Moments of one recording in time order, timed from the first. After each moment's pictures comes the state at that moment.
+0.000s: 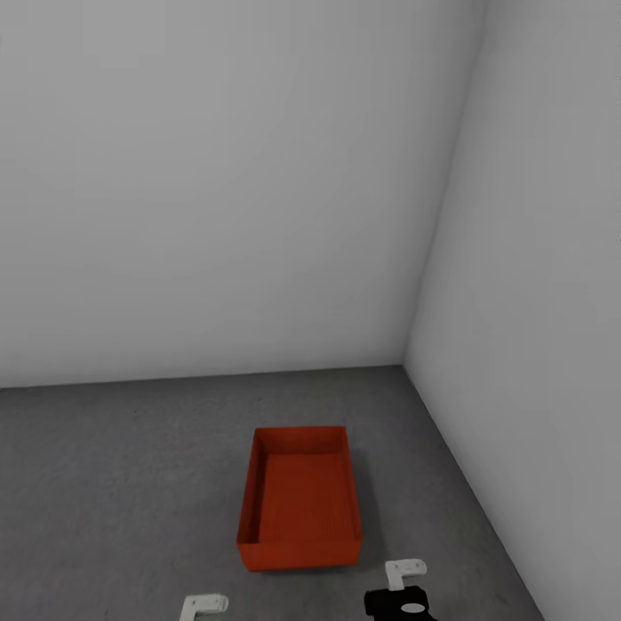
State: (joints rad) left arm -0.45 -0.02 0.02 -0.08 0.02 0.05 0.06; right arm -0.50 0.10 0.63 -0.12 -0.53 -0.03 -0.22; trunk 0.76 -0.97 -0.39
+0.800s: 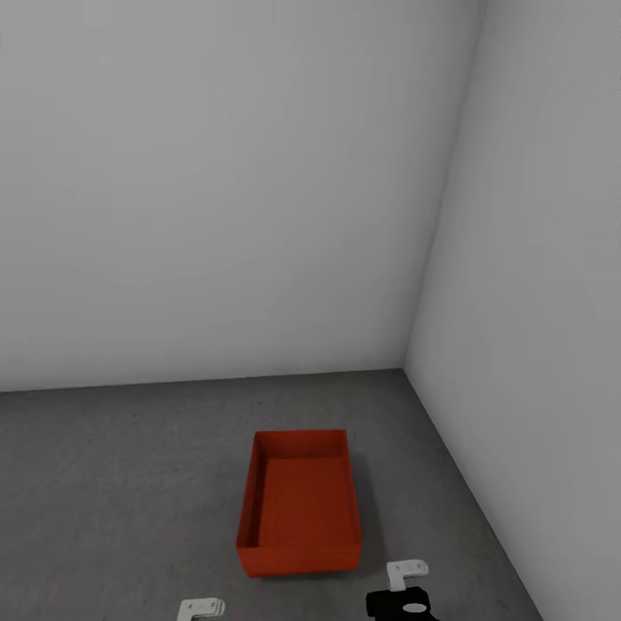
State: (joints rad) left arm -0.45 -0.01 0.02 -0.07 0.02 0.04 0.06; right arm -0.50 0.10 0.63 -0.12 -0.53 -0.02 -0.22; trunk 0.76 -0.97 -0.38
